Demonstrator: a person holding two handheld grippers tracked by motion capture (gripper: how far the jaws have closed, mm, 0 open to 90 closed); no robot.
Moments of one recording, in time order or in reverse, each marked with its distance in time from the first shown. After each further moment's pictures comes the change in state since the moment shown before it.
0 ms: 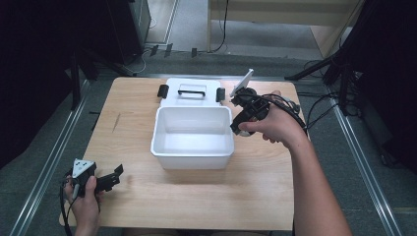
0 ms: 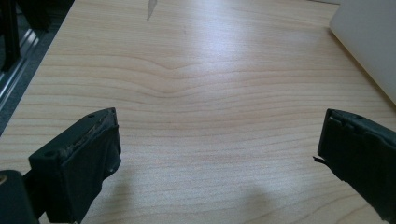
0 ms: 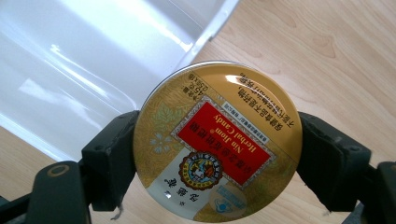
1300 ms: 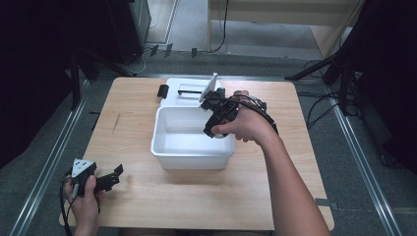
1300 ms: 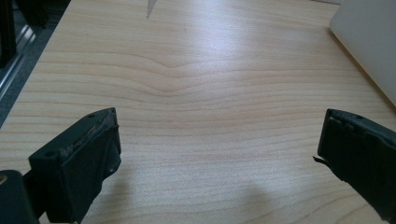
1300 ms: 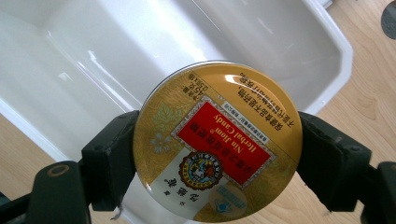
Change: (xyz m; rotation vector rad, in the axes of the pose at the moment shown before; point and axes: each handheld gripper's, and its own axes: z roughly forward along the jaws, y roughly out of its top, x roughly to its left) left arm 0.002 0.000 0.001 0.009 -0.007 -0.011; right arm 0.058 0.040 0.017 -0.001 0.024 -0.148
